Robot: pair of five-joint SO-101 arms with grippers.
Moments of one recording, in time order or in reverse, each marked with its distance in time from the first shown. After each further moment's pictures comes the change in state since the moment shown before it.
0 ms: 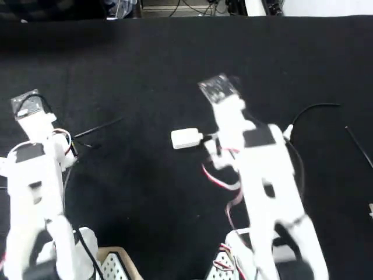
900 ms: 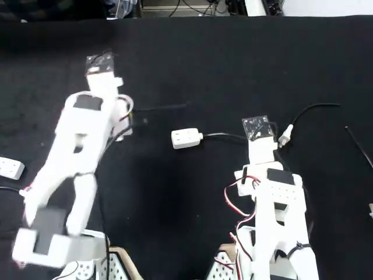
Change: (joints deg) left arm 28.1 28.9 -34.8 14.3 10.8; right arm 19.6 -7.8 30.5 -21.7 4.4
